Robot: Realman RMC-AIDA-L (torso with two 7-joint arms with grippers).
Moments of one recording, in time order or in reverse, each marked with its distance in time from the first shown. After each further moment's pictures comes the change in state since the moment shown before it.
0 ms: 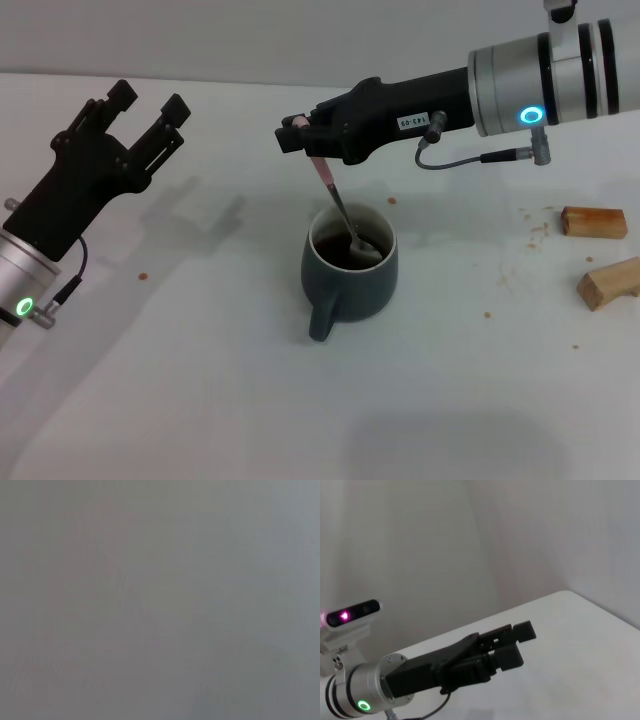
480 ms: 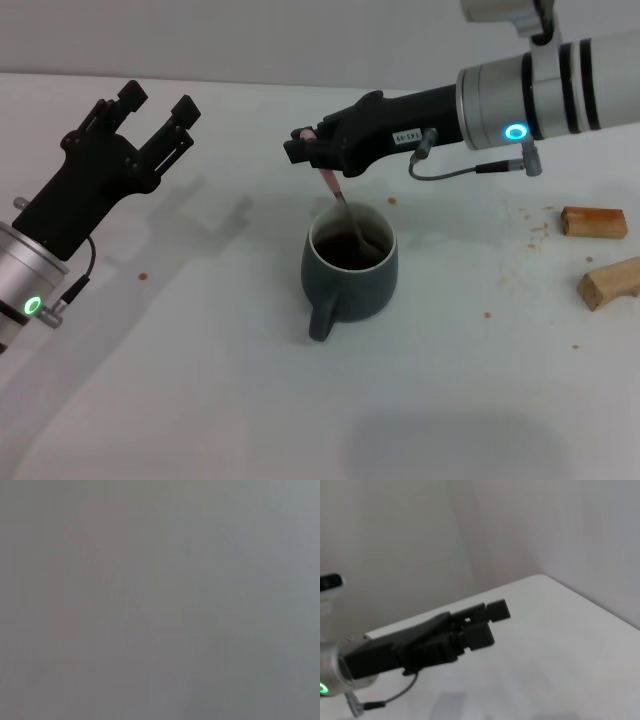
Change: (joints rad) left arm -0.009 -0.005 0.011 0.000 0.000 -0.007 0.000; right arm -0.002 0.010 -0.051 0.035 -0.012 0.117 -0.030
